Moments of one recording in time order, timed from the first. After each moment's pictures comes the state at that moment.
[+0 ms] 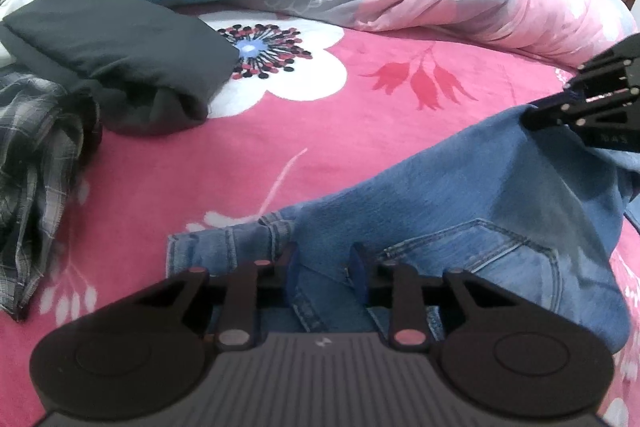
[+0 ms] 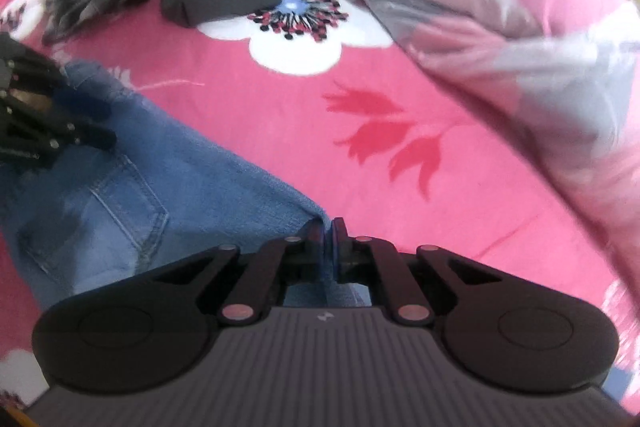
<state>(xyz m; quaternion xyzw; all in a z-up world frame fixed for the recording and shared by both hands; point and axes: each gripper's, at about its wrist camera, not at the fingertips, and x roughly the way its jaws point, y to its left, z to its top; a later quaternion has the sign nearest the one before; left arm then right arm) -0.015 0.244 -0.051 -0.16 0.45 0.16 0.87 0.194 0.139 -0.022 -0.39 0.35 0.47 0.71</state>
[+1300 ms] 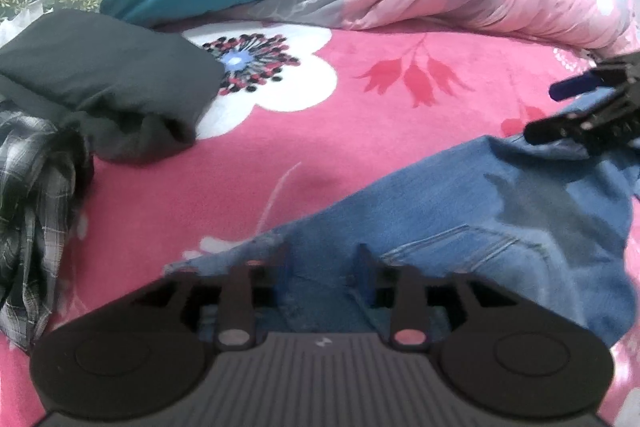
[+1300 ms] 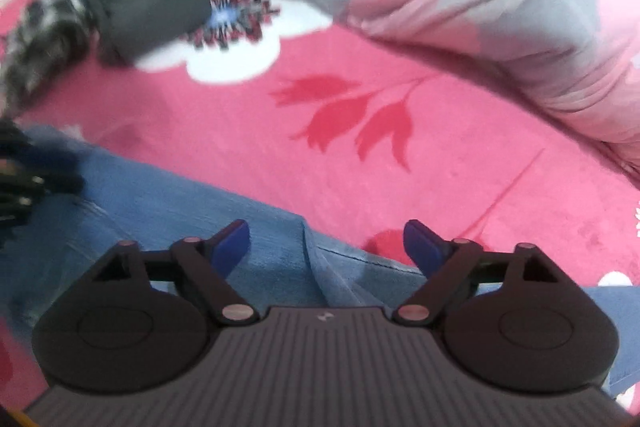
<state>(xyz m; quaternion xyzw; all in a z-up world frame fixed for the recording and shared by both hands) 0.003 0.229 -0.044 -0.11 0.46 0.15 0.87 0.215 0.100 -0.033 -0.25 0.40 0.43 0.77</state>
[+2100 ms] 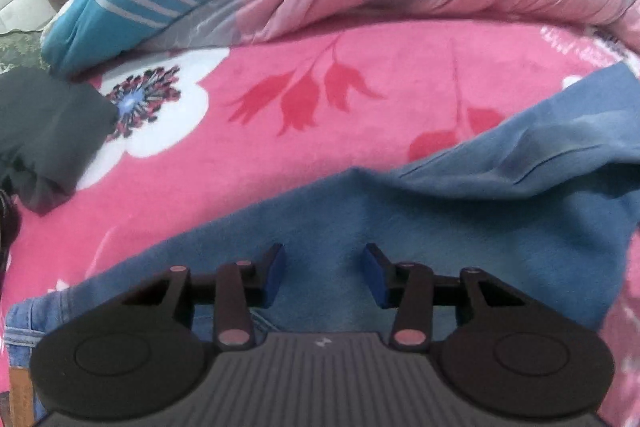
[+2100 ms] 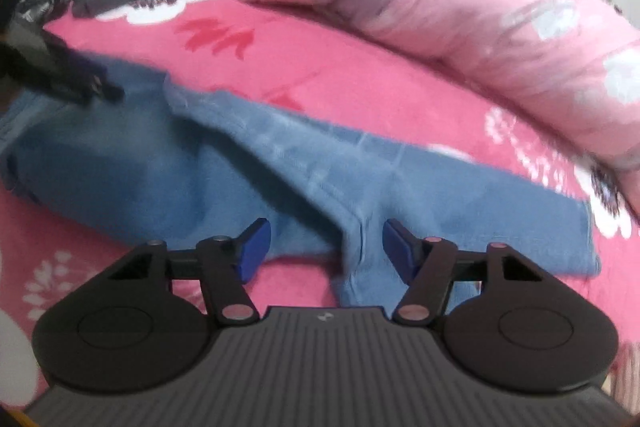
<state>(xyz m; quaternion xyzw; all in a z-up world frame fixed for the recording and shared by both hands) 0.116 0.102 -0.069 -0.06 0.47 0.20 0.86 0.216 -0.118 -0.022 -0.28 0.34 0.39 0.81</state>
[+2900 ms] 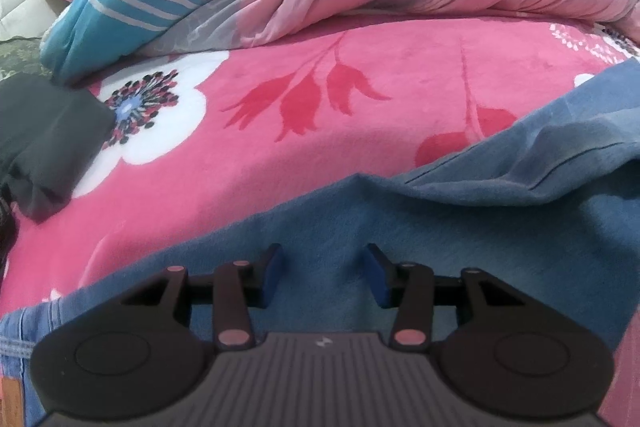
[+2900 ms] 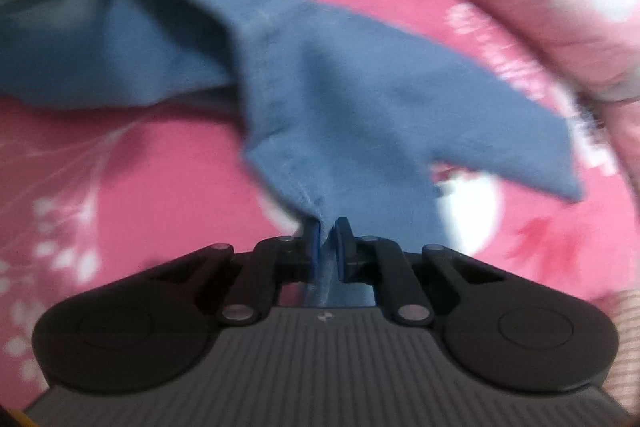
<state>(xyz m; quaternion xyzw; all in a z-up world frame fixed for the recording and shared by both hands) 0.125 0.104 -0.074 -0.05 0.46 0.20 0.87 0.247 -0.176 -0.068 -0.35 0.41 0.28 0.79</state>
